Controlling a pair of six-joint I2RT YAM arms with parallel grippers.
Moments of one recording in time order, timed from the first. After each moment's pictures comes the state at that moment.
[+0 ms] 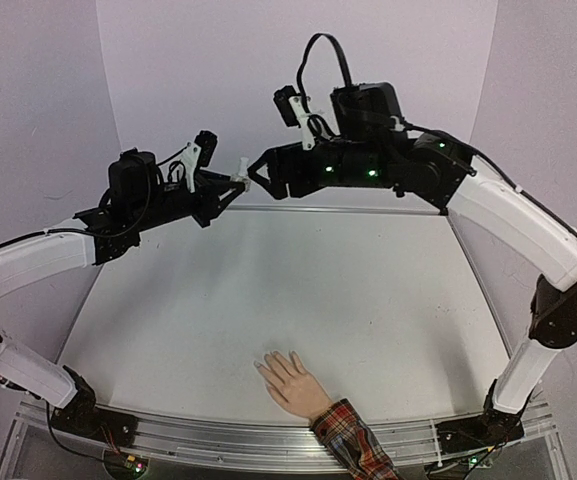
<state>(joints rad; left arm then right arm) -0.65 1.34 1.08 0.21 0.32 0.03 1.01 1.74 2.02 -0.61 0.07 0.18</state>
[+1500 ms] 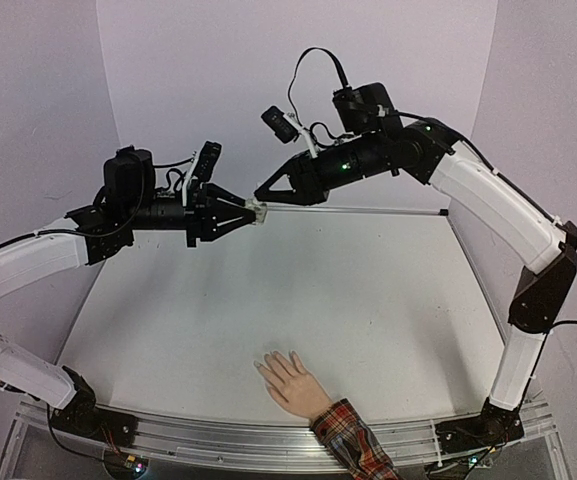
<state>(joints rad) -0.66 1.31 1.09 0.13 0.82 0.04 0.85 1.87 2.16 -0.81 -0.62 -0.01</state>
